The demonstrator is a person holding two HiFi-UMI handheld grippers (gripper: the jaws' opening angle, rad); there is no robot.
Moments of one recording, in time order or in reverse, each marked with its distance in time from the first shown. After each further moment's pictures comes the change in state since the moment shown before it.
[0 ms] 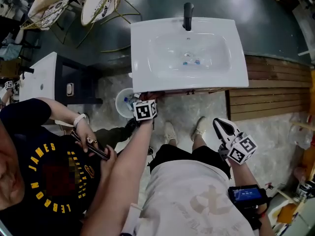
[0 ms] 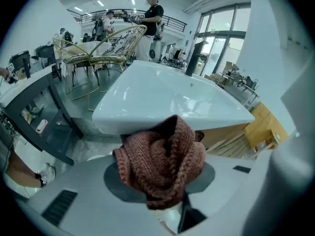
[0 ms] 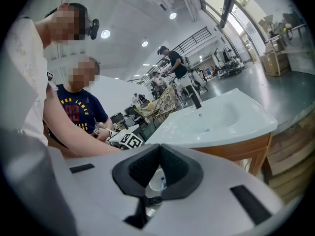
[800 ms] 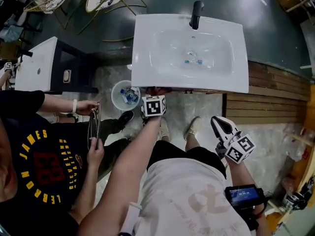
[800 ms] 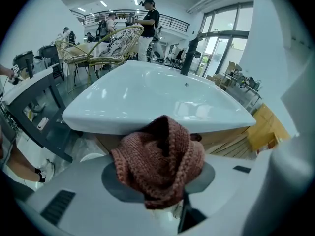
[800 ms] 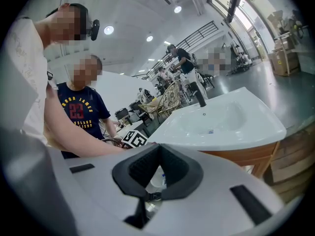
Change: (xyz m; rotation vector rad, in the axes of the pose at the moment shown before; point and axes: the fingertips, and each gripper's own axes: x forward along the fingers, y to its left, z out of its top) left arm 0.007 -0.048 0.004 -0.028 -0.008 0.027; right arm 0.013 -0.009 0.011 -0.038 0.064 0.065
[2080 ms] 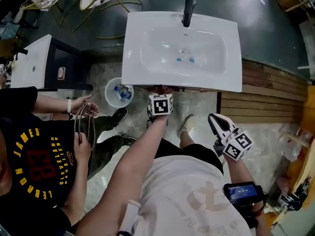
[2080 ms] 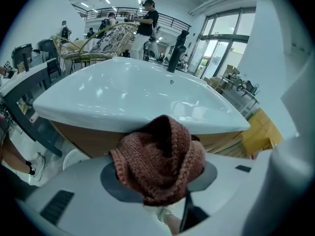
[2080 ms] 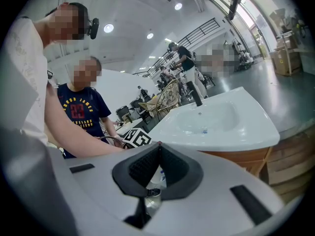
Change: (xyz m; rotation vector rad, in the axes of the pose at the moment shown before) left arm 0.021 -0.080 -0.001 -0.036 -0.004 -0.047; right arm -0.016 -0.030 0.004 -0.009 0.030 0.015
